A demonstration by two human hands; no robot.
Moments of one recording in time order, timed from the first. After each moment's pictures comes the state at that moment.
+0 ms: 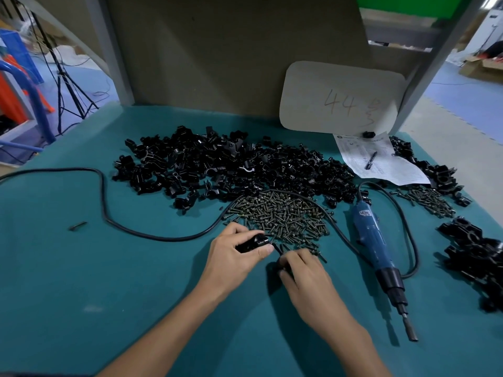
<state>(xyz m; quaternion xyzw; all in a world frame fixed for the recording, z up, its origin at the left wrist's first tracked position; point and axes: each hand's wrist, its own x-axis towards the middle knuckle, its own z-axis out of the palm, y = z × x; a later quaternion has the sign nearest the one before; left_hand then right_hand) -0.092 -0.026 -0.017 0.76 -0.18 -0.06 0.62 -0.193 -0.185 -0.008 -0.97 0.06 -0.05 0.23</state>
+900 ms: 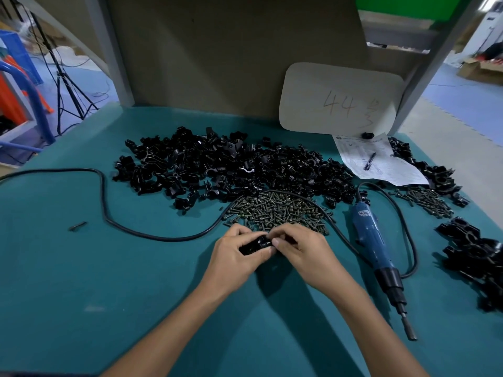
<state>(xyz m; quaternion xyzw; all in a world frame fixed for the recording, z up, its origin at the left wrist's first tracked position) -0.092 -0.025 -0.014 0.77 -0.23 -0.05 0.59 -0.153 -0.198 0.031 -0.92 0.02 -0.06 0.38</state>
